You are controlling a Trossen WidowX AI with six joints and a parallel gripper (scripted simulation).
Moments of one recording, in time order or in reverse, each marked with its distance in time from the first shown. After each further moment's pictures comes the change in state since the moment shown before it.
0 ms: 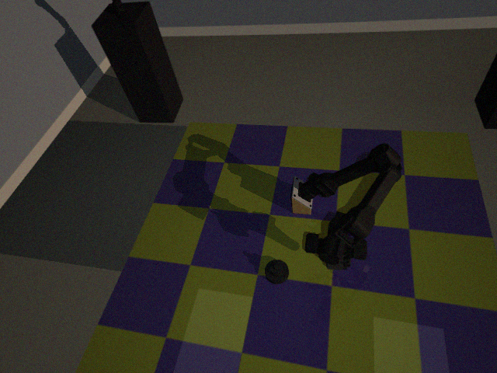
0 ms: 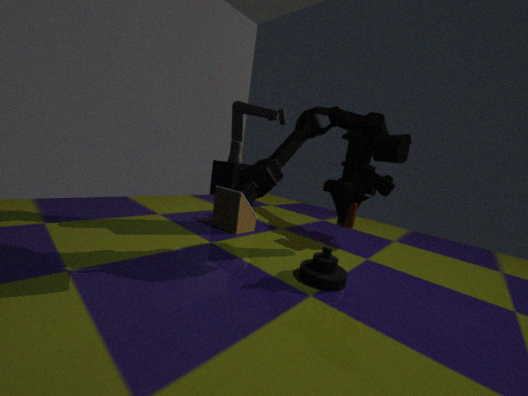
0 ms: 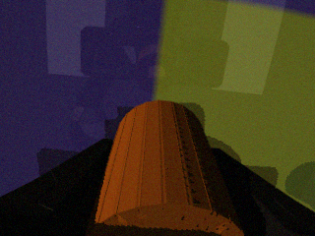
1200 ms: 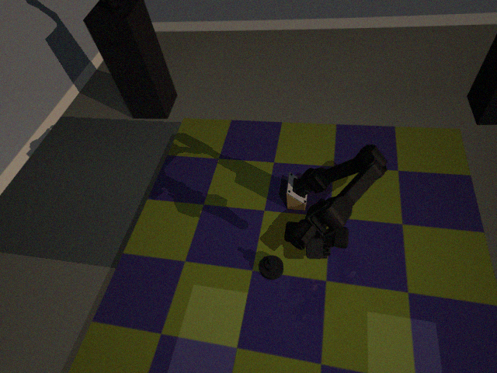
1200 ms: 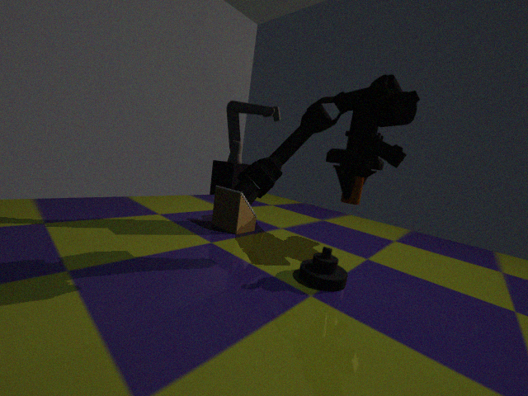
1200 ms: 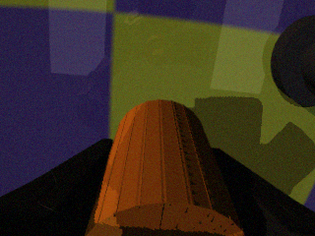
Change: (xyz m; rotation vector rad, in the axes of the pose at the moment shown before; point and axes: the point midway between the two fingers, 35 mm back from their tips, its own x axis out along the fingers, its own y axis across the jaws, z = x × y) arm -0.064 -0.044 0.017 0.002 0.003 0.011
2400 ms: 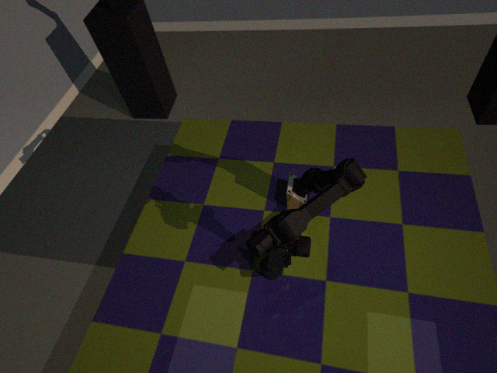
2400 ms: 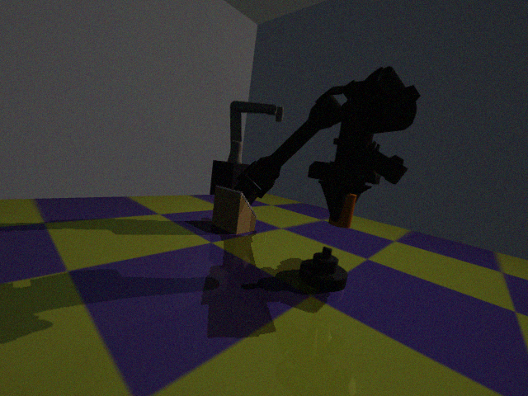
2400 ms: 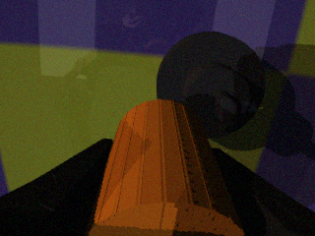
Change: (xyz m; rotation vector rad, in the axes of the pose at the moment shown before) arm 0.030 -0.107 0.029 -0.003 -0.002 -0.003
